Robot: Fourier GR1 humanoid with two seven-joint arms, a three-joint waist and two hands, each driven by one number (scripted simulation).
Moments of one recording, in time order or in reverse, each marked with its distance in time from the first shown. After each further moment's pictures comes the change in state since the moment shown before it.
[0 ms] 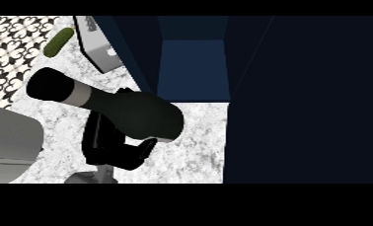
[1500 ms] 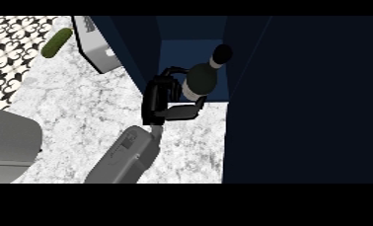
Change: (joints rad) left arm -0.427 0.000 -0.190 0.651 0.125 0.332 -0.265; right arm -0.030 -0.005 -0.021 0.005 -0.019 -0.002 0.021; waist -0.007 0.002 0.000
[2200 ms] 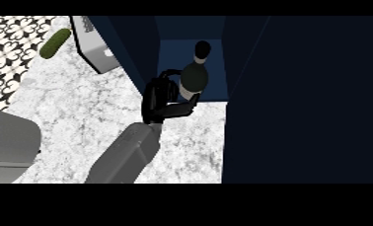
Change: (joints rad) left arm -0.084 0.000 -0.016 0.267 0.251 -0.108 -0.191; right arm -0.006 -0.001 -0.008 0.038 -0.001 0.014 -0.023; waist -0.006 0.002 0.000
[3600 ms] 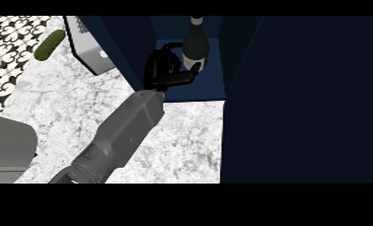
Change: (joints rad) left arm -0.360 0.000 -0.008 0.411 0.260 -0.118 -0.039; right arm -0.009 -0.001 -0.002 0.060 -0.009 0.025 -0.051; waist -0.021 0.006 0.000
